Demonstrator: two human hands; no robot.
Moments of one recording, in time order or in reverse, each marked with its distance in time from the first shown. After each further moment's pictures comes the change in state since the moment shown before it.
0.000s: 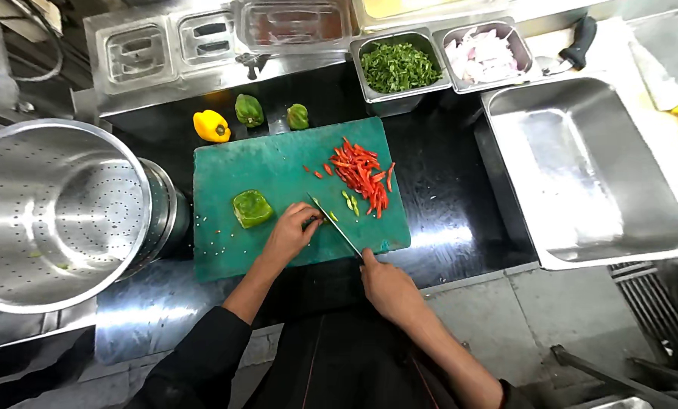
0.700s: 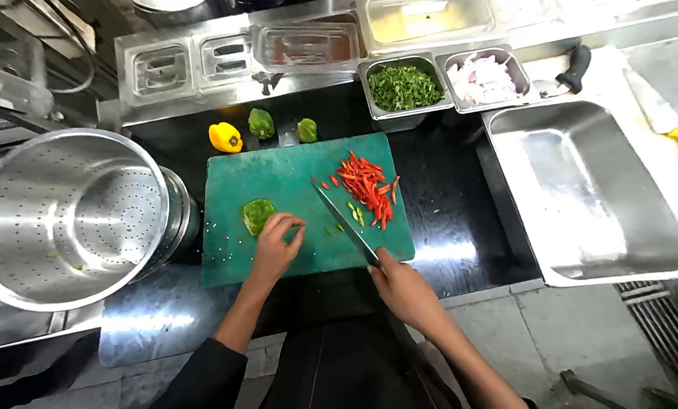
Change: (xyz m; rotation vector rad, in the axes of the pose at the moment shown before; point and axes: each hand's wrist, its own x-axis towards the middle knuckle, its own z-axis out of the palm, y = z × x) left_hand -0.023 0.007 -0.030 0.047 0.221 -0.101; right_hand 0.001 0.019 -0.018 0.262 0.100 -0.142
